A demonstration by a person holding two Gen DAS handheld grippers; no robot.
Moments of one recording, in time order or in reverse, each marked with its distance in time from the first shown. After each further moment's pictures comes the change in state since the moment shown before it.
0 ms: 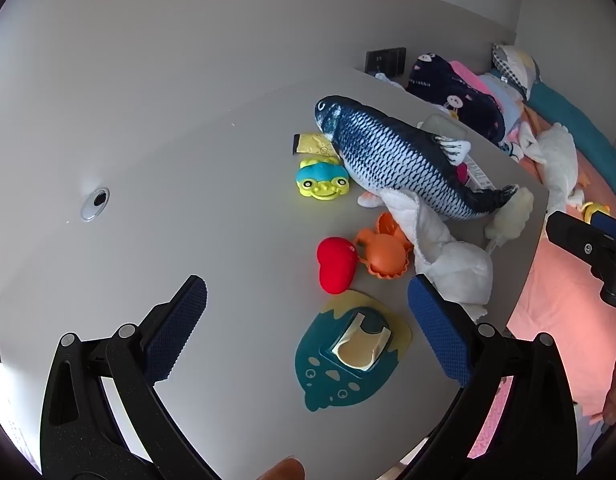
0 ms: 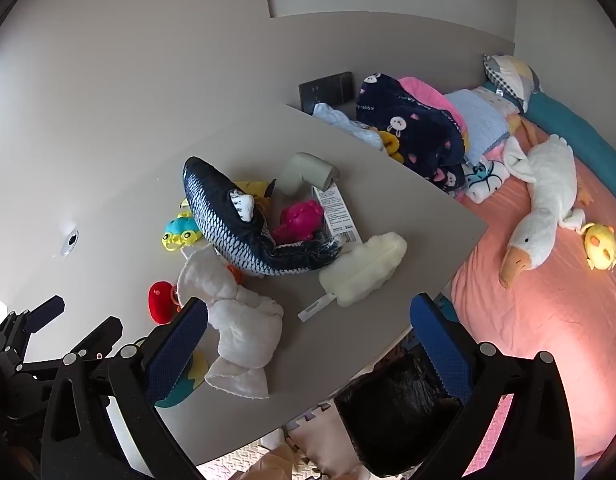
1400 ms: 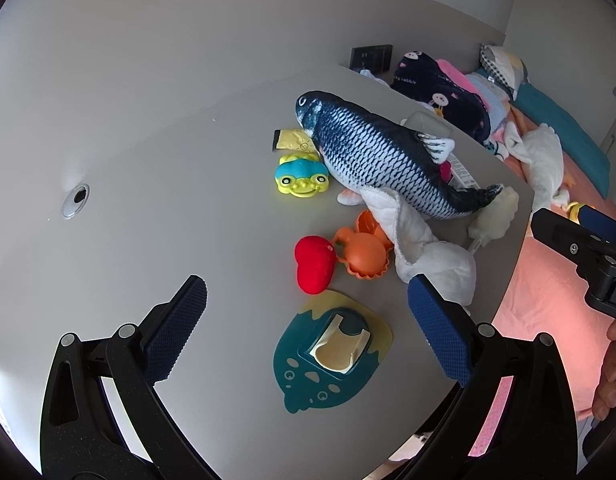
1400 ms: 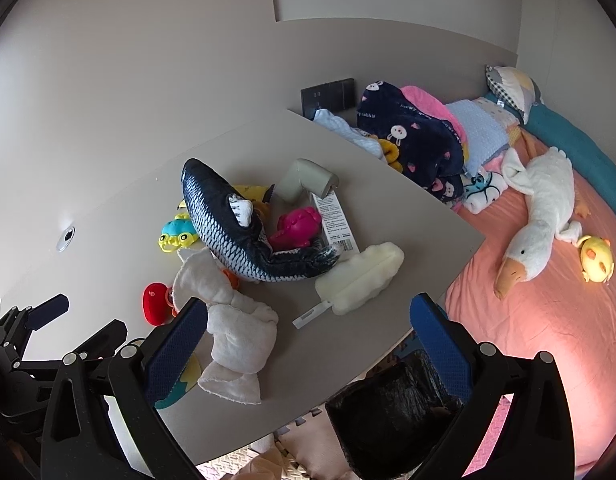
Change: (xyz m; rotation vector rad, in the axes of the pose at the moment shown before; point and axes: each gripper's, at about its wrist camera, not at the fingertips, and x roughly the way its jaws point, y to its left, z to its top) left arm 0.005 -0.004 0.002 -0.003 0.022 -0.070; right arm -0.002 0.003 0.002 -0.040 -0.030 -0.011
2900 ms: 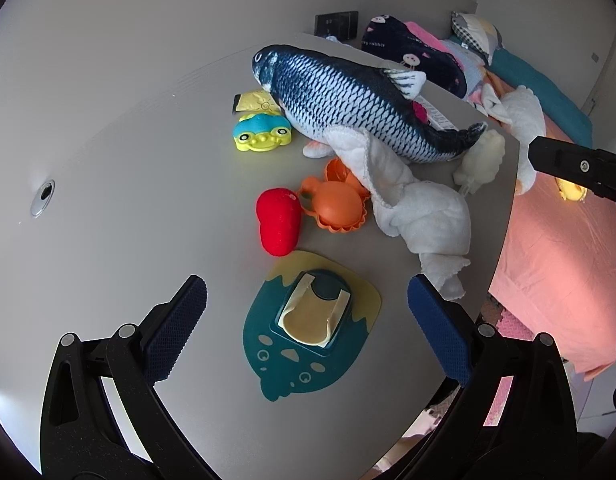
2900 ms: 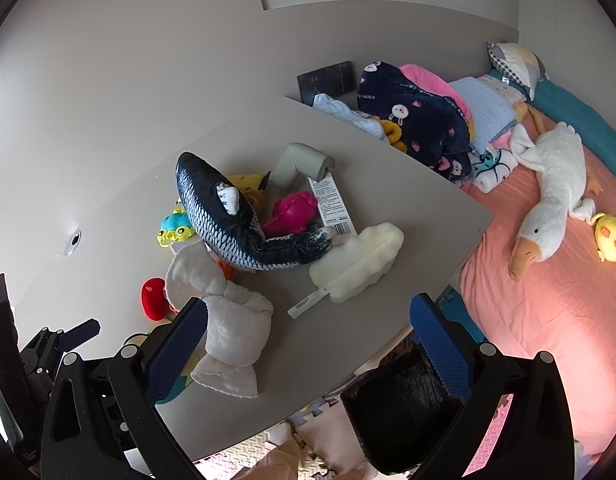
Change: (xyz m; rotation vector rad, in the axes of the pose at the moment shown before) left arm 0.028 -0.017 -0.029 0.104 0.077 -0.058; right arm 0.013 -0.019 -0.007 0.064 0.046 0.064
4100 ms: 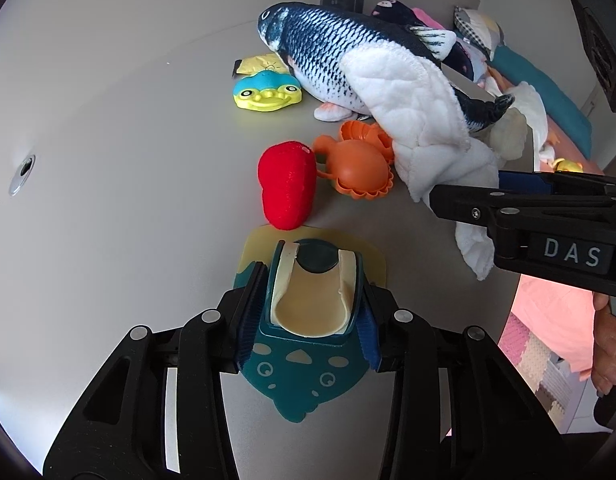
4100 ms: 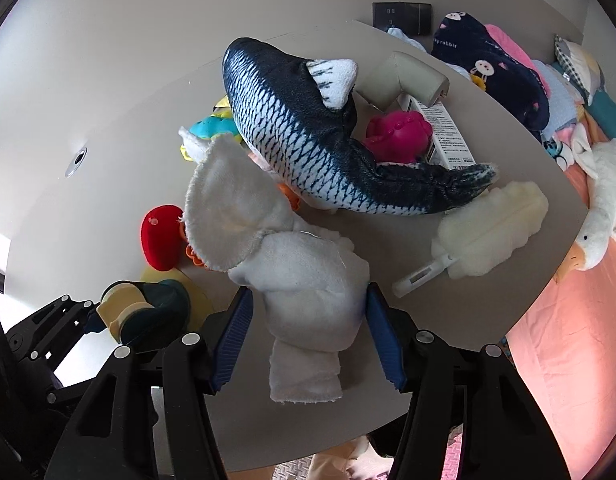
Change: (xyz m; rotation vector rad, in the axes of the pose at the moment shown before) left arm 0.029 0.019 -0.014 -0.032 0.017 -0.046; right arm 0.082 0.064 -0.023 -0.169 0.225 0.060
